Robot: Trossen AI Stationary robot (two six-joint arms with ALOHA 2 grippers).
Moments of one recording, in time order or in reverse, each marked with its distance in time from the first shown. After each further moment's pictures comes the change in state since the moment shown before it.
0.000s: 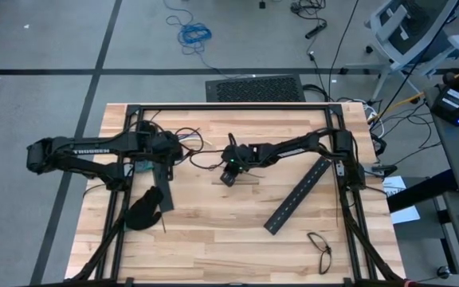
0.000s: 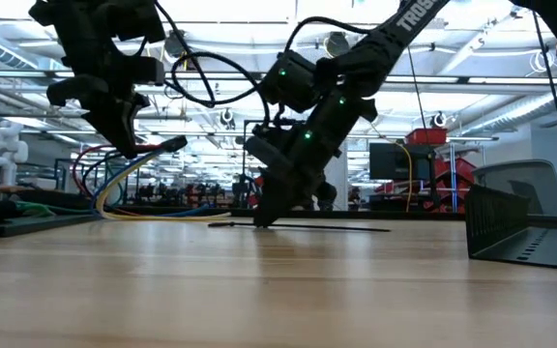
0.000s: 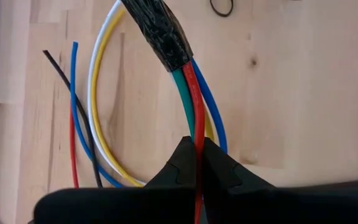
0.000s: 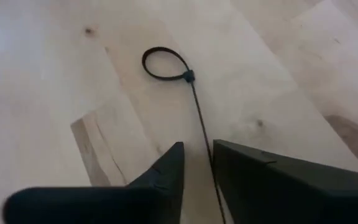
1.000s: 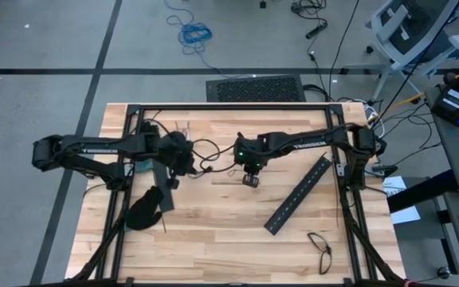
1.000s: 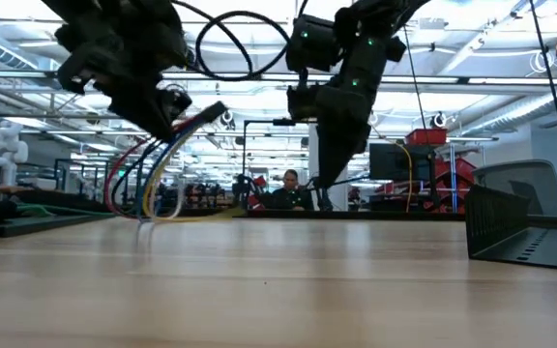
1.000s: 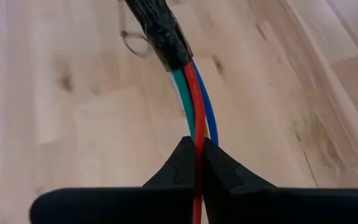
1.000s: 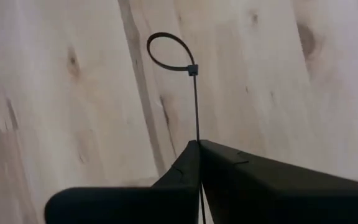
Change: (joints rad) left arm -0.014 0.083 -0.037 0.355 0.419 0.215; right arm -0.016 -0.262 0.069 -0.530 -0.094 -0.322
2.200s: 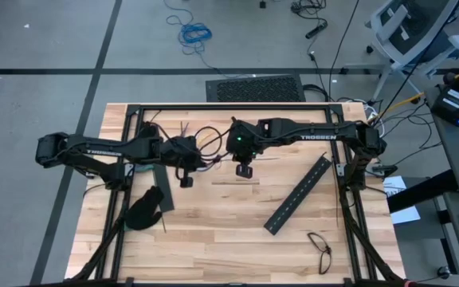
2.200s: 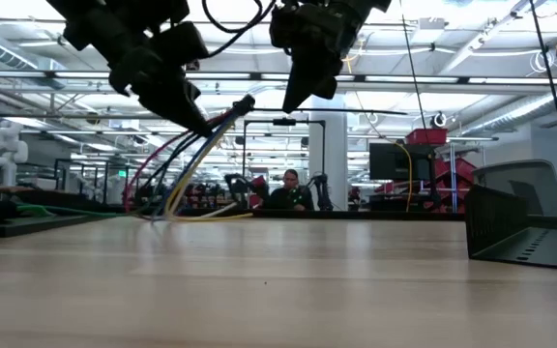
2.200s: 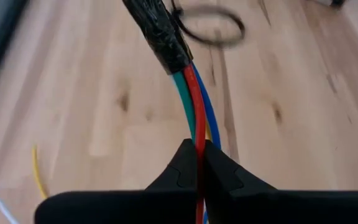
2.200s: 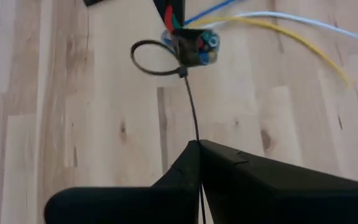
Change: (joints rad) left arm -0.085 0.053 0.000 0.226 -0.266 -0.217; right arm -0.007 -0.043 0.265 -0.098 -0.021 -0.116
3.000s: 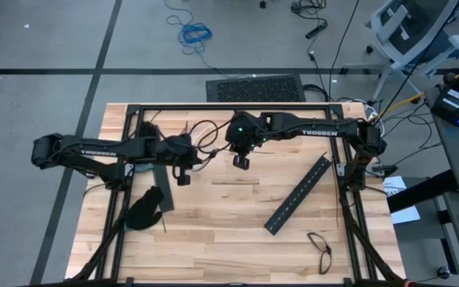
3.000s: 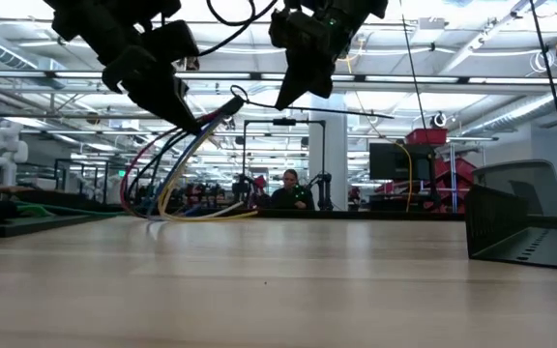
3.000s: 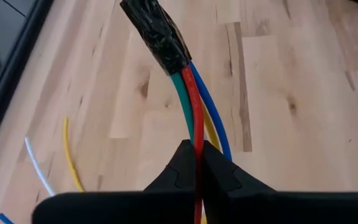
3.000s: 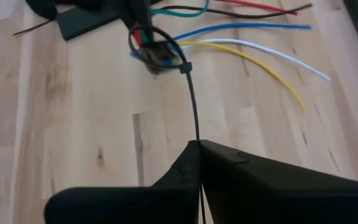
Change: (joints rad) left arm 0.000 -0.068 0.000 -0.089 -0.082 -0.027; right arm -0.060 -0.008 0.000 0.074 0.021 -0.004
